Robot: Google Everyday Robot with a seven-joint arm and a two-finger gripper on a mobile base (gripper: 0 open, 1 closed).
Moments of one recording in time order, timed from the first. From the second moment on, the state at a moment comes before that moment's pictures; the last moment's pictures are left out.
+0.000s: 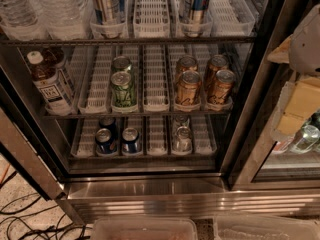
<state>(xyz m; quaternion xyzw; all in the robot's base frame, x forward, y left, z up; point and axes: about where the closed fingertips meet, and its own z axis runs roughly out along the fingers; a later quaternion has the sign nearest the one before) 0.438 -0.217 0.976 -0.60 0.78 -0.03 0.16</state>
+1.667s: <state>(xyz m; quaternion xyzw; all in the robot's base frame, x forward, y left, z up) 0.375 -0.155 0.767 -0.59 0.76 0.13 0.24</state>
